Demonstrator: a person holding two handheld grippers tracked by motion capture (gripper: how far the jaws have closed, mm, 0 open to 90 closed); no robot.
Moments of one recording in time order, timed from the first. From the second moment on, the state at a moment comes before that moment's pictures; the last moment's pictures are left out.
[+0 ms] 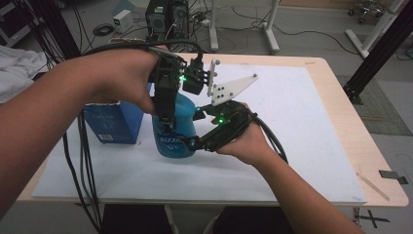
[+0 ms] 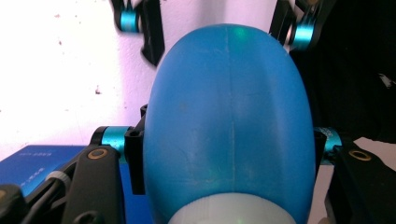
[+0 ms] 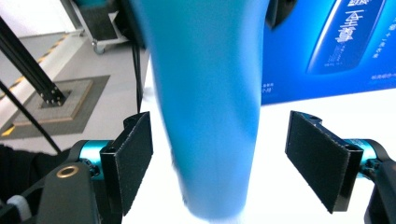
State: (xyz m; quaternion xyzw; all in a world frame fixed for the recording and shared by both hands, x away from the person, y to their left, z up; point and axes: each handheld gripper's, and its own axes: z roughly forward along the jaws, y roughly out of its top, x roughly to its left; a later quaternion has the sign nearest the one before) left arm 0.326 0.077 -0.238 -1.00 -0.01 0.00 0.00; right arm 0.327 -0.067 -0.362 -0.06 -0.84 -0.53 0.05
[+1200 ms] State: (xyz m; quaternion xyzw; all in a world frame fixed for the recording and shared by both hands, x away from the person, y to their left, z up) left arm 0.357 0.141 -0.117 -0.97 -0.22 0.02 -0.05; right arm 0.346 -0.128 -0.306 -0.06 -0.91 -0.42 -0.01
